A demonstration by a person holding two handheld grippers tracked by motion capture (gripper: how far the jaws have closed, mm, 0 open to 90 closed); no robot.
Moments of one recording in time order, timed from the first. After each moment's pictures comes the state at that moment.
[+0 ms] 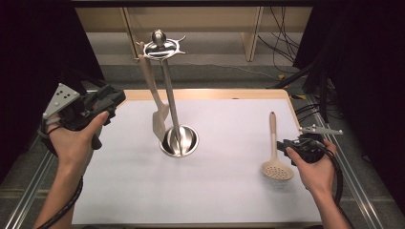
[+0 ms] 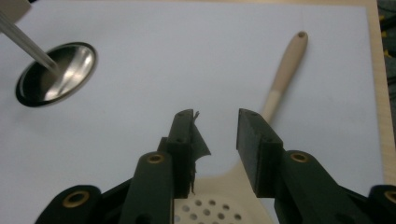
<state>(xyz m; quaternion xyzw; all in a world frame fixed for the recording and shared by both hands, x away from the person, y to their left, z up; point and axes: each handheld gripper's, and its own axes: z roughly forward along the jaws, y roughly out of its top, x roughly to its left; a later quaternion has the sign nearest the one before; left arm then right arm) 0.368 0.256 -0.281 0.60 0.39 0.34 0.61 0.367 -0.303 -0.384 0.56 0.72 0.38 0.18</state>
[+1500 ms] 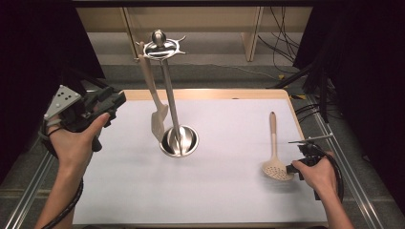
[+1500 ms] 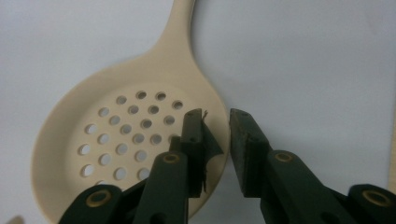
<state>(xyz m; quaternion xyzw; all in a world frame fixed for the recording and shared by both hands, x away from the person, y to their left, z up) 0.366 0.253 -0.282 0.61 0.39 0.34 0.60 0.381 -0.330 -0.434 0.71 0.68 0.19 0.00</state>
